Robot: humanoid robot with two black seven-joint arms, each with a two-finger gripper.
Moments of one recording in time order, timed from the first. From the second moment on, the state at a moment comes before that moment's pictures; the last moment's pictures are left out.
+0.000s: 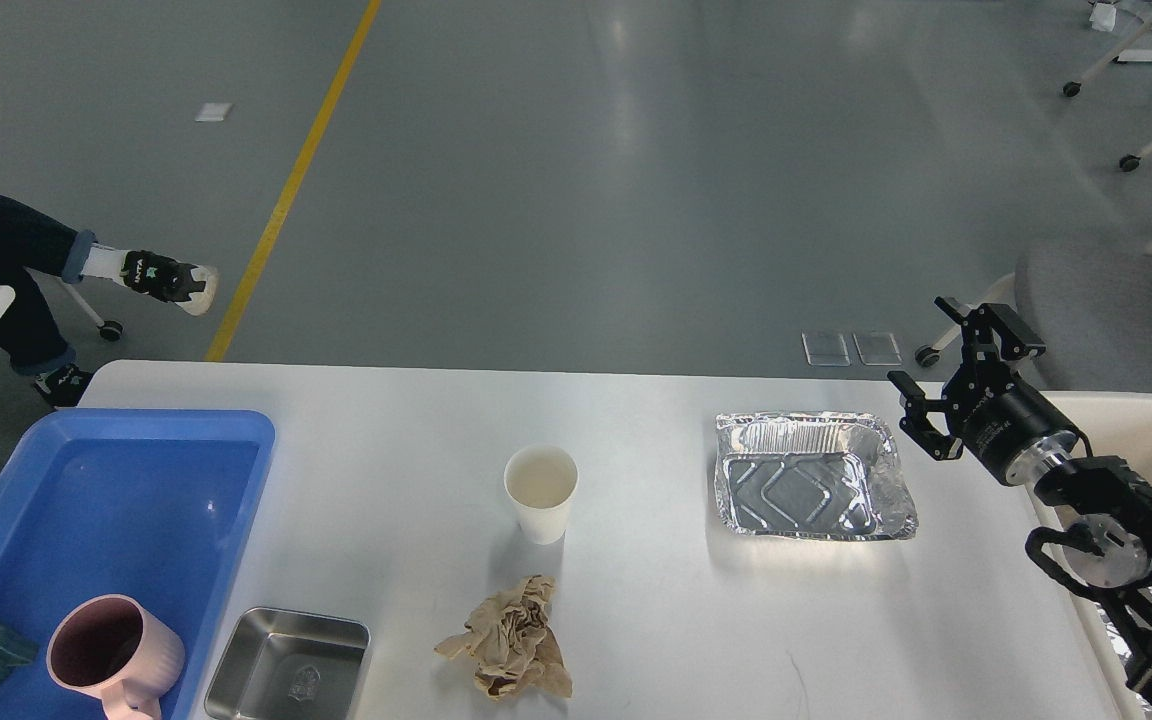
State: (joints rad) left arm -0.45 1.53 -0.87 -1.09 0.77 -0.96 -0.03; right arm 0.37 -0.44 1.11 0.97 -0.44 0.33 0.18
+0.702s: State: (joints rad) left arm -0.63 0.97 -0.91 -1.10 0.93 -0.96 0.22; right arm 0.36 -0.48 1.12 1.00 -0.44 0.33 0.18
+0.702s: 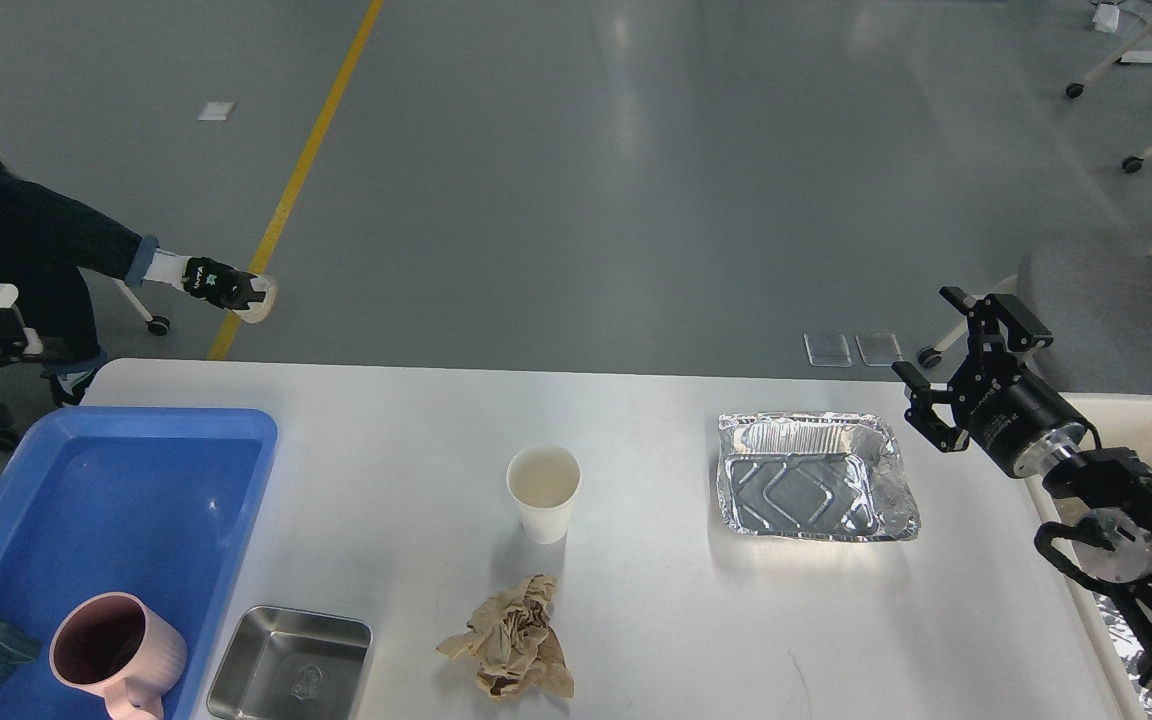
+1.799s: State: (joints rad) left arm -0.72 0.49 -0.73 -1.10 0.95 -0.96 0.91; right arm 0.32 -0.51 1.15 1.02 -0.44 0.33 0.18
